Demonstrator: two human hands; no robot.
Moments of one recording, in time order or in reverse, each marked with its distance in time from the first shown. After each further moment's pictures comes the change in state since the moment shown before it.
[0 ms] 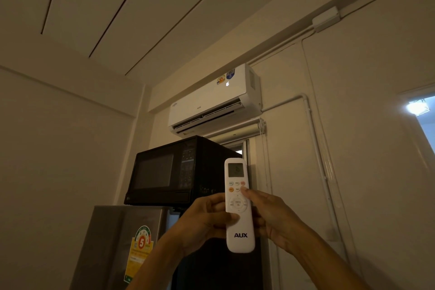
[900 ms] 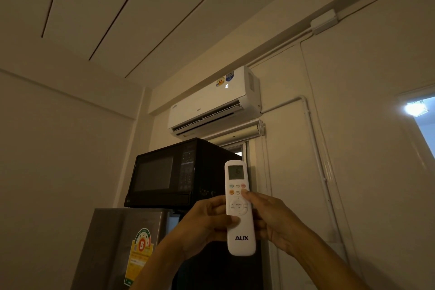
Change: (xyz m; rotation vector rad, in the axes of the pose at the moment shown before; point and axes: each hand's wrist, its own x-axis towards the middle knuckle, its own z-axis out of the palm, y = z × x) left_hand -0.001 0.001 0.002 -0.007 -0.003 -0.015; right_hand -0.003 0.000 -0.003 -0.001 -0.013 0.004
